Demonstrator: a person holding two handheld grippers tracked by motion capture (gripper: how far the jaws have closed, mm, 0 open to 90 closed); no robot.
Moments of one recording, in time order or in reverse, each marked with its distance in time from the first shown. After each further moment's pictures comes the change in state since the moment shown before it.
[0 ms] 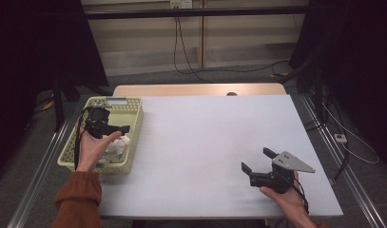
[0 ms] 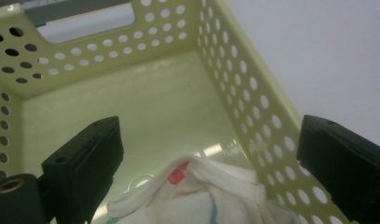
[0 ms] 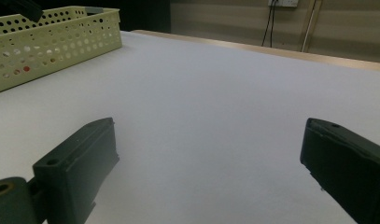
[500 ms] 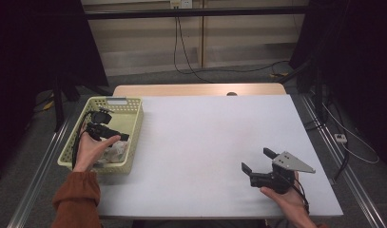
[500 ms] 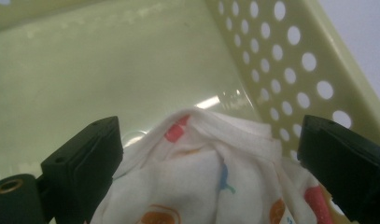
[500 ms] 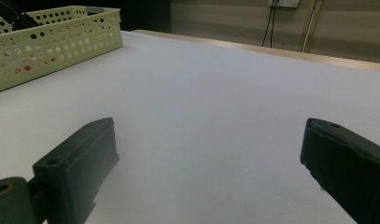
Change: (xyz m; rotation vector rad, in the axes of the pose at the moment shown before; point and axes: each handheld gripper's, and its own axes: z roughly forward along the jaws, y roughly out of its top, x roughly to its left) left arm 0.009 -0.009 0.018 0.221 -0.065 -0.005; right arm 0.000 0.000 0.000 0.000 0.002 -0.002
